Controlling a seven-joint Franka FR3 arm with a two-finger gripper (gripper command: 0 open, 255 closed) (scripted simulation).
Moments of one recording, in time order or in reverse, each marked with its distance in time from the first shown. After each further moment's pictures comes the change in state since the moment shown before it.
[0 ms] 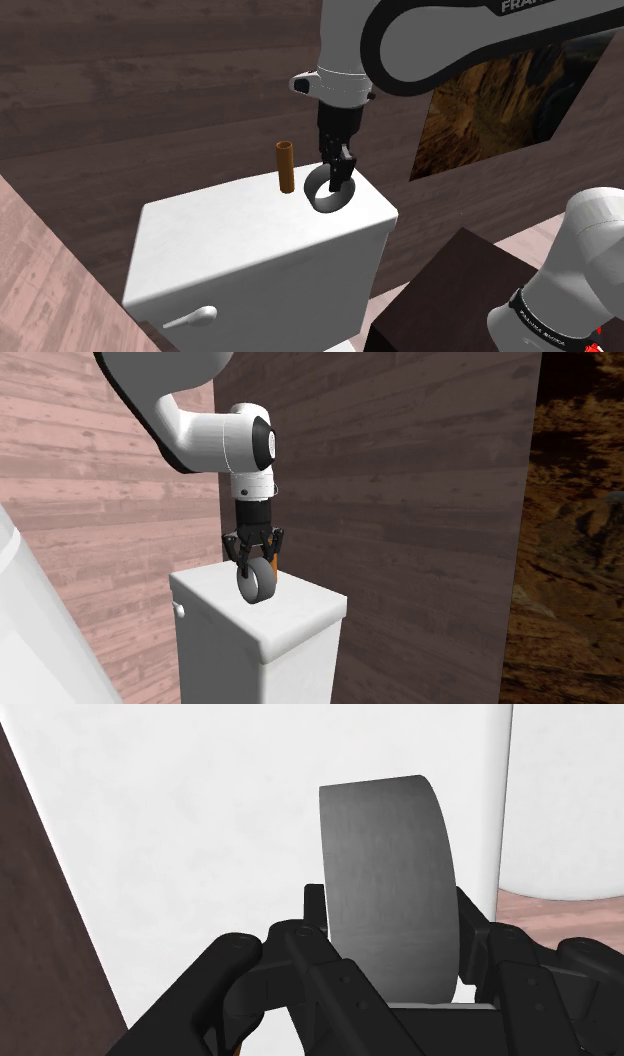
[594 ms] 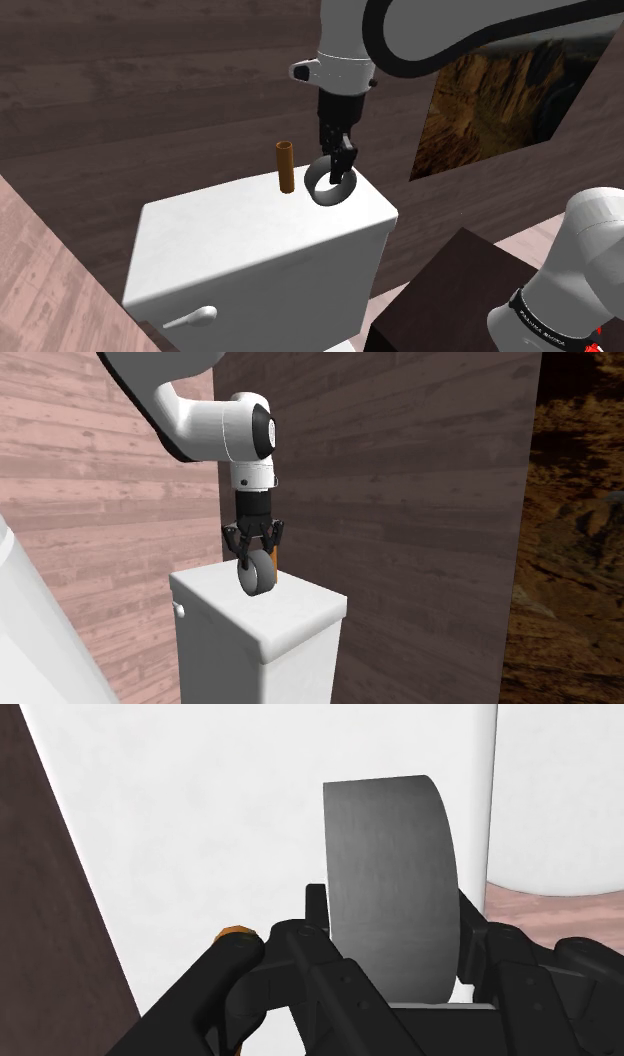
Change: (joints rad) arm -0.001 -0.005 -0.003 0.045 -0.001 -0.051 -0.001
